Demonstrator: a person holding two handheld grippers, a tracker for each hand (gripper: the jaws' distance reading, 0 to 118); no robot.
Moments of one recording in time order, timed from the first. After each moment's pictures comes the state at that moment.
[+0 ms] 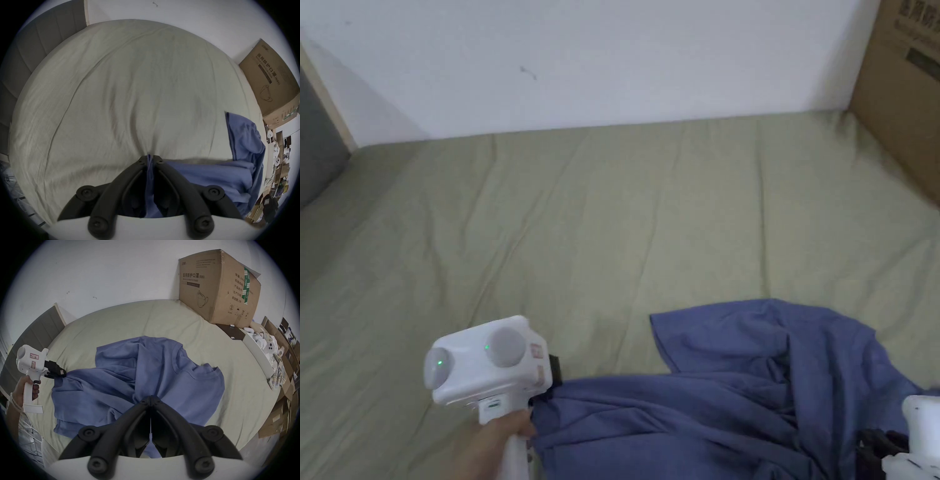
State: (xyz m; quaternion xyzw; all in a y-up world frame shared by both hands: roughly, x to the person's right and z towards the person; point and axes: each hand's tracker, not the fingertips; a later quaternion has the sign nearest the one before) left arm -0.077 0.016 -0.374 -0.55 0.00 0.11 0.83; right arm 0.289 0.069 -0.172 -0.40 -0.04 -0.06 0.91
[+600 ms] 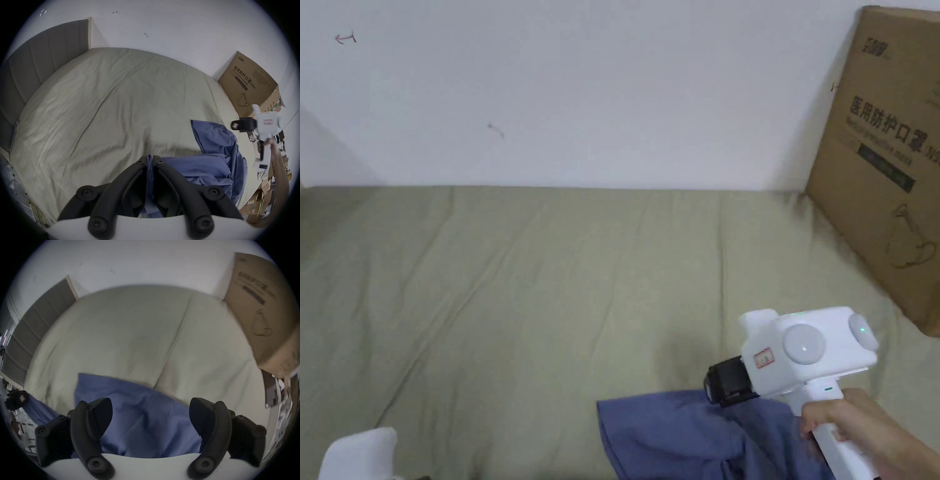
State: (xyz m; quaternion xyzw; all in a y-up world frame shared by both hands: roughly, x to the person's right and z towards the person) left arm -0.090 0.081 -0.284 -0.45 -0.03 0.12 0.88; right arm 0.325 0.031 -0.468 -0.54 0.11 0.04 0.83
